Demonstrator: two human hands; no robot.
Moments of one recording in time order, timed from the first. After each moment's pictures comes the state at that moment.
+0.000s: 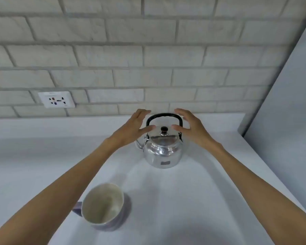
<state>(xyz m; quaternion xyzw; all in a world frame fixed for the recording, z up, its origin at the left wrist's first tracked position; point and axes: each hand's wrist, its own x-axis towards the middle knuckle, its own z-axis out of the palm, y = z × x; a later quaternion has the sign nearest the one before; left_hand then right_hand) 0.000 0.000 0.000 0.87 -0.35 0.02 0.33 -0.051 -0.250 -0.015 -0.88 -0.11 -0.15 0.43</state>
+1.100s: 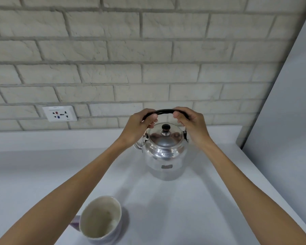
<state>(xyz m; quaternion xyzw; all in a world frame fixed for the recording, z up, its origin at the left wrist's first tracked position) -0.032 -0.029 0.068 0.77 -0.28 0.05 0.57 -0.067 -0.225 0.055 -0.74 -0.09 -0.26 0.61</state>
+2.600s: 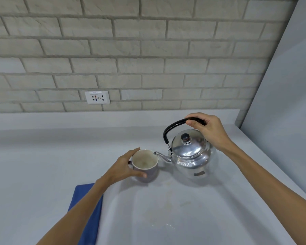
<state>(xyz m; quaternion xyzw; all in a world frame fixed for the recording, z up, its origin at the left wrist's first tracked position) -0.178 0.169 -0.069 0.84 -0.23 -0.11 0.48 -0.244 -0.131 0.066 -0.82 -0.09 -0.22 0.52</state>
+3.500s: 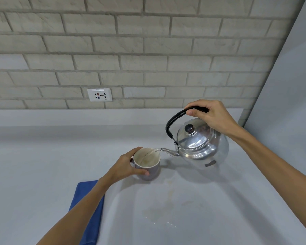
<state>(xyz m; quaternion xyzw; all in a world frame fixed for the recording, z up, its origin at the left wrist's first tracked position) -0.181 0.166 -0.067 0.84 -0.25 -0.07 0.48 -0.237 -0.128 0.109 -0.87 -0.14 -0.19 0.43</state>
